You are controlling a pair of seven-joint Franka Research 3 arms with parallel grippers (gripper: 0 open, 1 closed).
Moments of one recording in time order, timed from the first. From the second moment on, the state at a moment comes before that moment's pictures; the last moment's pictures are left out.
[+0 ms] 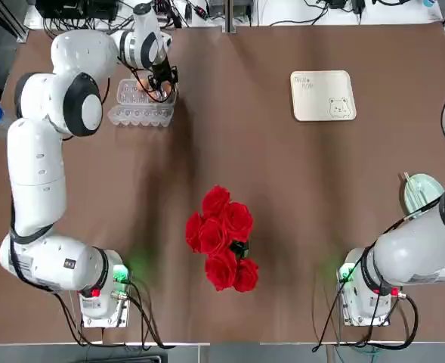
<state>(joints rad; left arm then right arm) -0.21 0.81 -0.10 -1.50 0.01 2.28 -0.58 0.02 0.24 -0.02 -1.32 0.02 1.52 0.02</state>
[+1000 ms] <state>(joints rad) -0.30 0.69 -0.11 -1.48 0.01 2.19 -0.71 0.02 0.24 -0.02 -1.32 0.02 1.52 0.01</state>
